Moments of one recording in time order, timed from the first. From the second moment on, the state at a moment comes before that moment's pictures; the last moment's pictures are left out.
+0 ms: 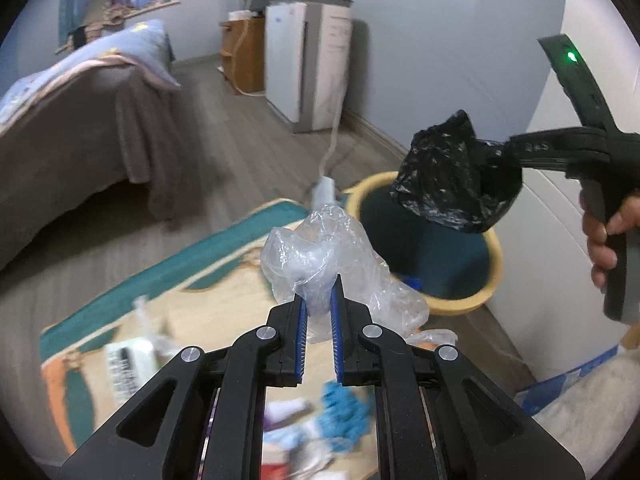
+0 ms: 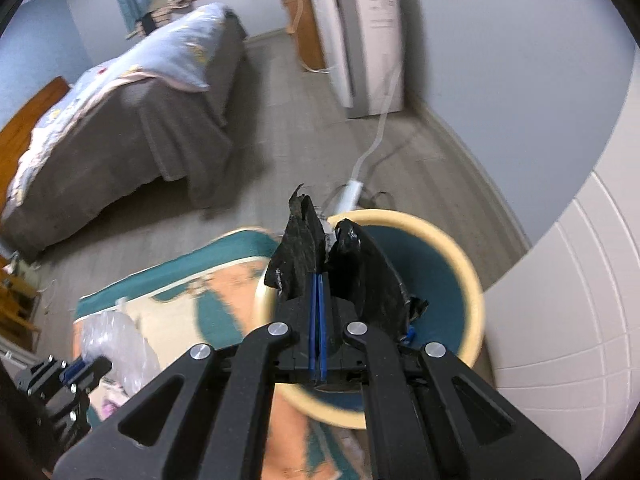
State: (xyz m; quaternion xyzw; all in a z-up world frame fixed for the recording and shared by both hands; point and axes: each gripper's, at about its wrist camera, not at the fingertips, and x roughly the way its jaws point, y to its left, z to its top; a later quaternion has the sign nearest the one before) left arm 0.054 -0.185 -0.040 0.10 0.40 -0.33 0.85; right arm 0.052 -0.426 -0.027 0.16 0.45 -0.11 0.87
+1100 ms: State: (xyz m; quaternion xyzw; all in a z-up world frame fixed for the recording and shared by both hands) left arm 0.067 -0.230 -0.055 0.13 0.39 -0.29 0.86; right arm 0.052 -0.452 -0.045 0.19 0.46 -0.16 0.85
